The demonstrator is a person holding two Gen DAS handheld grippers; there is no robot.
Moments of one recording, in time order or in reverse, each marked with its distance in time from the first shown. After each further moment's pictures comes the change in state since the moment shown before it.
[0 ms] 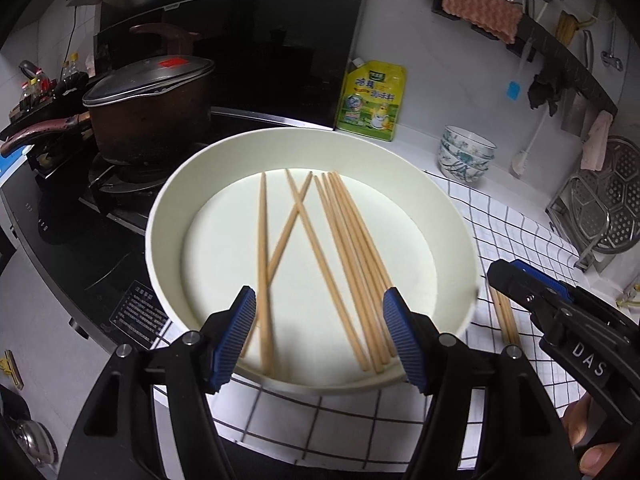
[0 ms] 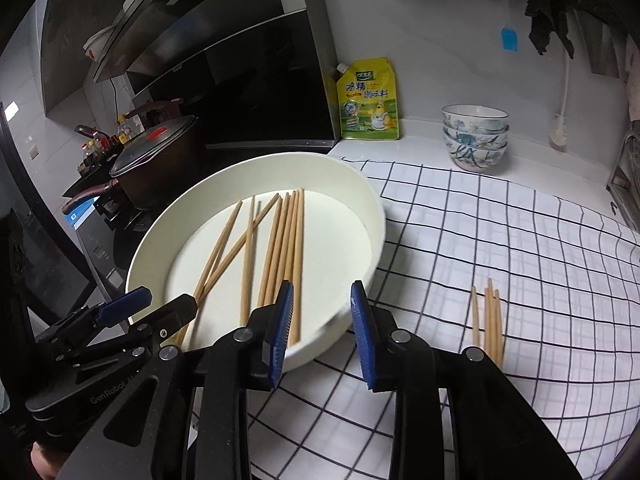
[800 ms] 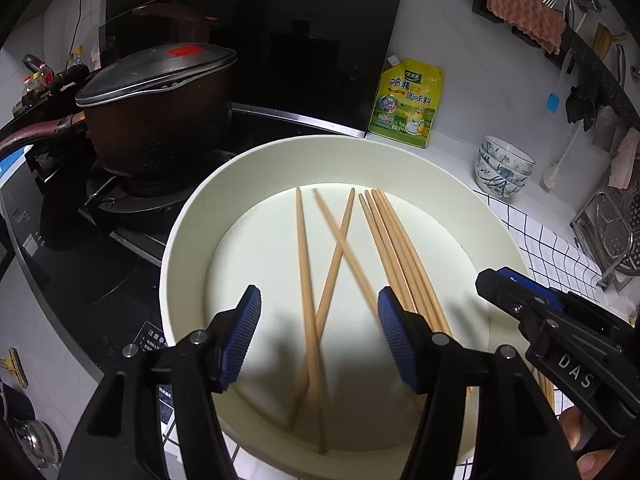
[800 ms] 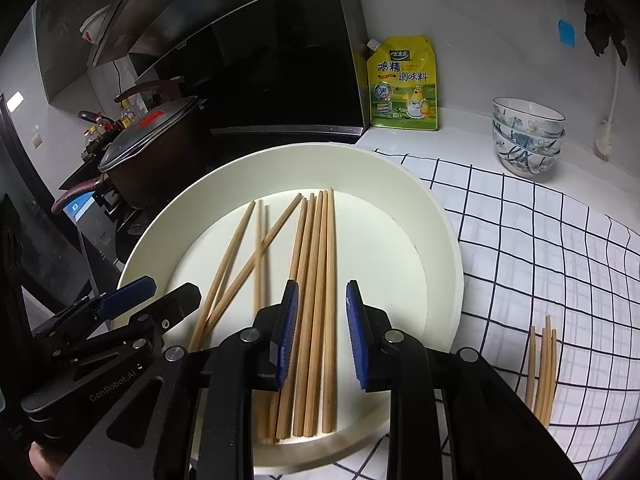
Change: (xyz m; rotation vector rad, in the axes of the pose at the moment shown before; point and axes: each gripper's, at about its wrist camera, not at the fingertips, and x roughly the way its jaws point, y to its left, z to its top) left arm 0.041 0.041 0.036 -0.030 0.021 0.042; right arm 0.070 0.027 0.033 -0.030 0.071 0.048
